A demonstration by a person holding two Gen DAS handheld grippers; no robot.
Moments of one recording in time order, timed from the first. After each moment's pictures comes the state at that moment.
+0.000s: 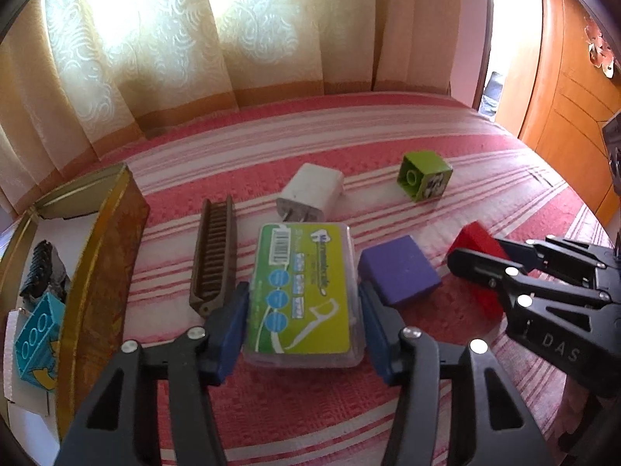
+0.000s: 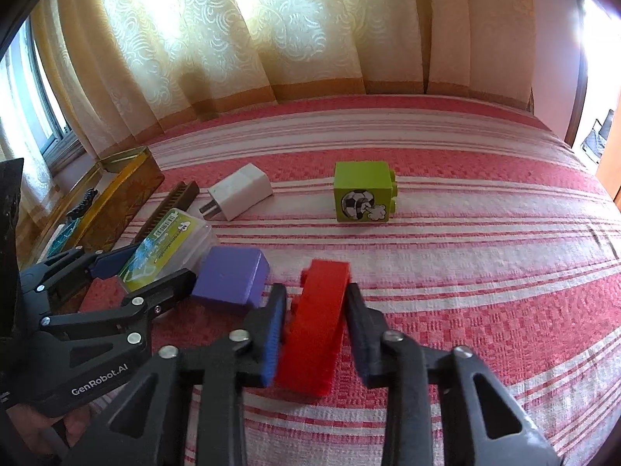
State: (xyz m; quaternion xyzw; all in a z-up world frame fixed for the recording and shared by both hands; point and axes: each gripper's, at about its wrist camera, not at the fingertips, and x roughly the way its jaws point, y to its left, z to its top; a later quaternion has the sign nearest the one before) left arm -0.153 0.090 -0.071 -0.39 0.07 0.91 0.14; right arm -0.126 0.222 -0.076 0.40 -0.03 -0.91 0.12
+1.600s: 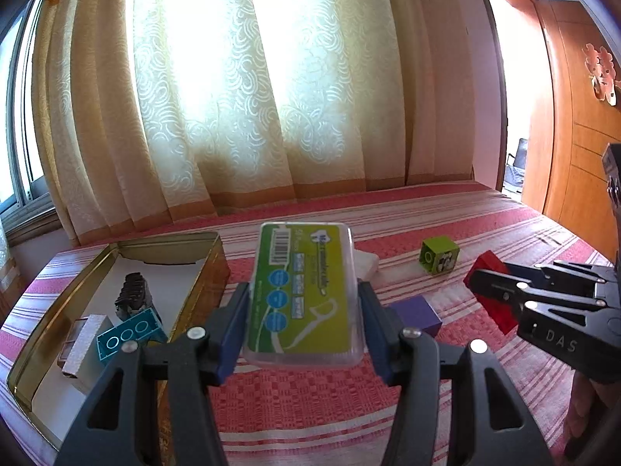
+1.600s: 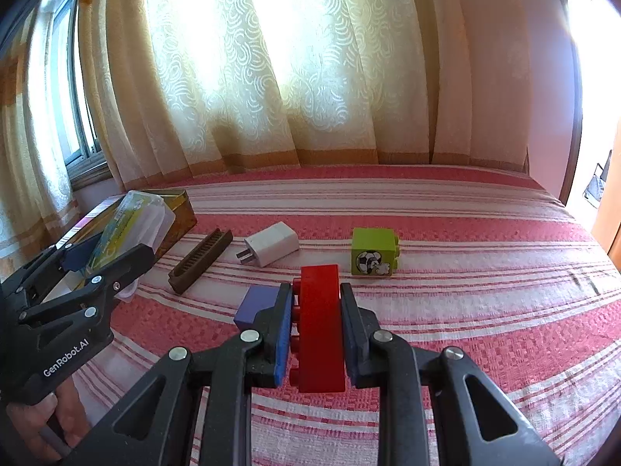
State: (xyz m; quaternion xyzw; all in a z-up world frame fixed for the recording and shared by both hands) left arm -0.094 0.061 -0.031 -0.22 0.05 0.97 0.06; right arm -0.088 0.216 -0.046 0.28 -0.01 -0.95 0.14
